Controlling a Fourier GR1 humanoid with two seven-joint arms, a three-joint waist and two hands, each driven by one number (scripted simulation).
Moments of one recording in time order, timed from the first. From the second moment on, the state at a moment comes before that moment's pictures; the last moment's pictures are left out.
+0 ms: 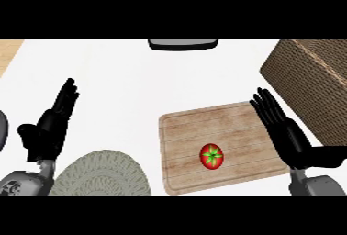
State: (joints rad) left arm -0.13 0.46 -0.23 -1.56 0.19 0.34 0.06; right arm -0.10 -0.33 0.20 -1.49 -0.39 0.10 -0.22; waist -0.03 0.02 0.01
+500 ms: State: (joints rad) left arm -0.16 0.48 -0.18 -1.47 0.28 0.24 0.14; right arm -0.36 -0.43 0.20 -1.53 -0.23 0.19 -0.33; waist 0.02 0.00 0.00
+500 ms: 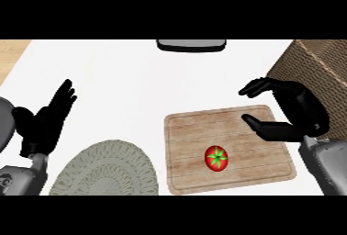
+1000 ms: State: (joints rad) left arm -0.19 0.48 -0.12 -1.38 0.32 0.18 0.15; right arm -0.41 -0.16 0.55 -1.72 0.27 -0.17 0.01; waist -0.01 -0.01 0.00
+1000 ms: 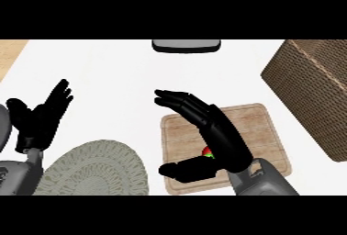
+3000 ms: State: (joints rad) left arm -0.21 0.45 -0.05 -1.35 0.28 0.11 0.17; right arm -0.36 -0.53 0.18 -2.24 -0.02 0.48 0.89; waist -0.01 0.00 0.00
